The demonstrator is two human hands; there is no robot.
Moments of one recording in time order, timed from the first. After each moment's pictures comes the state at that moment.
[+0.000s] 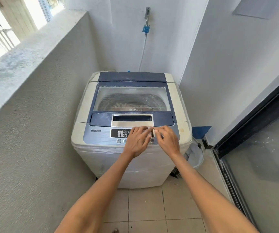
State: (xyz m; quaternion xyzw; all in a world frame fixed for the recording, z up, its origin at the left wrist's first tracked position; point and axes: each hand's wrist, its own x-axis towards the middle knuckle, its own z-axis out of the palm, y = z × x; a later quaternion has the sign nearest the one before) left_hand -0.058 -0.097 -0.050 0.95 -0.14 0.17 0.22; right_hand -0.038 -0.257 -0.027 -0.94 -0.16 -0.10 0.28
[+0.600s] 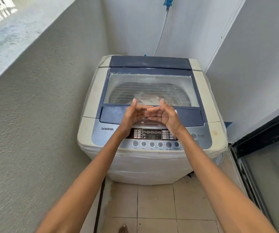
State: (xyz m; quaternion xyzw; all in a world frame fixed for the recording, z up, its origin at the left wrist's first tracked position) left_hand 0.002 0.001 -0.025 0.63 0.00 -0.03 0.77; right_hand 0.044 -0.158 -0.017 -0.62 -0.13 0.24 0.73
